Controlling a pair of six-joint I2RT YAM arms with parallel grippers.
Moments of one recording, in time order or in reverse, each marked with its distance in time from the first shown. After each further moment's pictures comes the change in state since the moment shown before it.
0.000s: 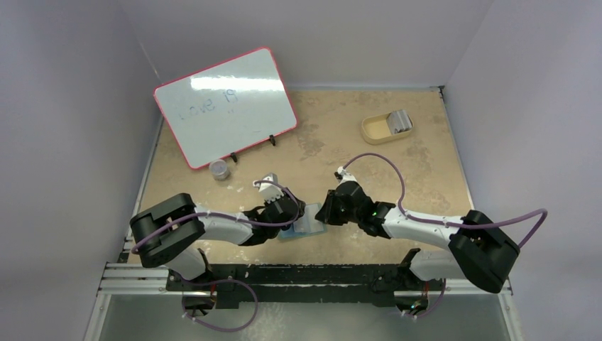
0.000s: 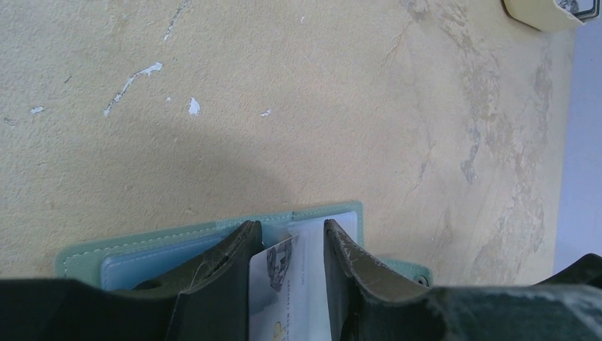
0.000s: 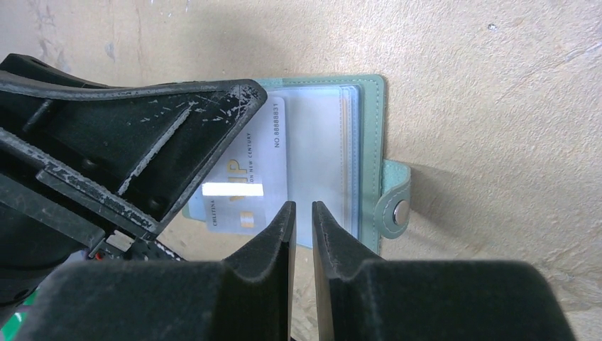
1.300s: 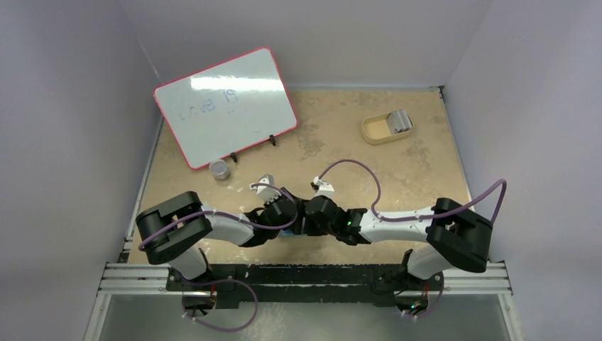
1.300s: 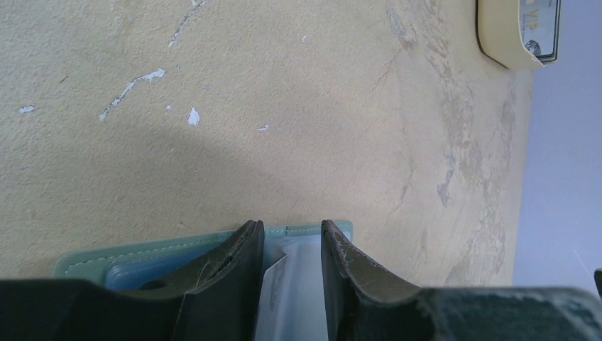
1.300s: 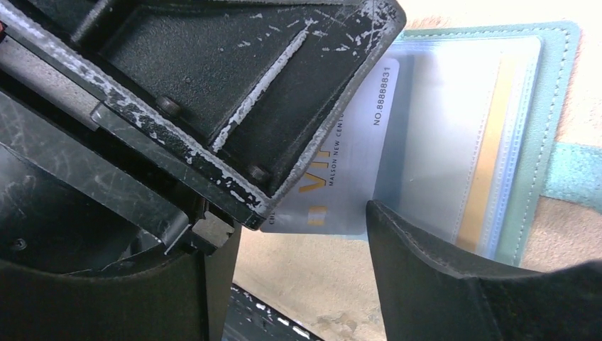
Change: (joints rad) left arm 0.001 0.047 -0.029 0.131 -0.018 -0.088; right arm 0.267 0.184 0.135 0.006 0.218 0.153
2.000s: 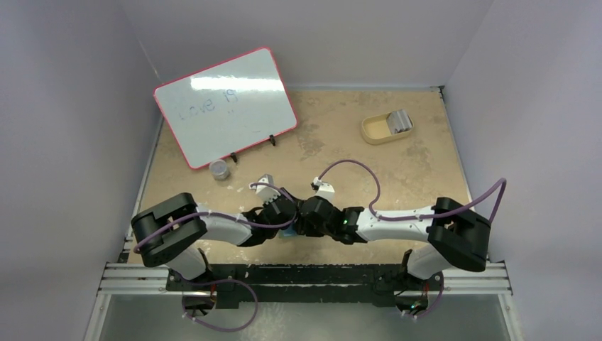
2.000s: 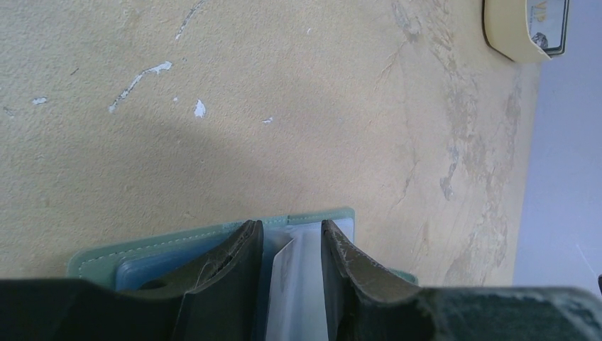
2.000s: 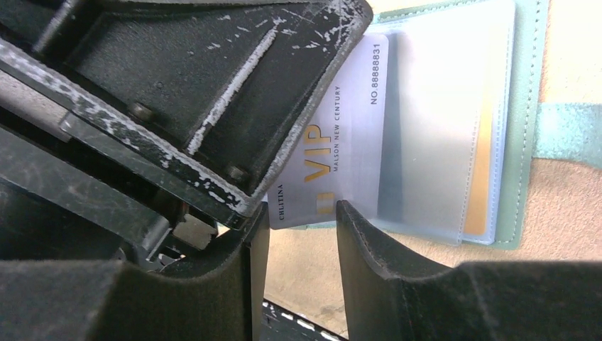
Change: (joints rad) left arm 0.006 -0.021 0.000 -0.025 0.012 0.000; right arm 0.025 0.016 0.069 -0.149 0.065 0.070
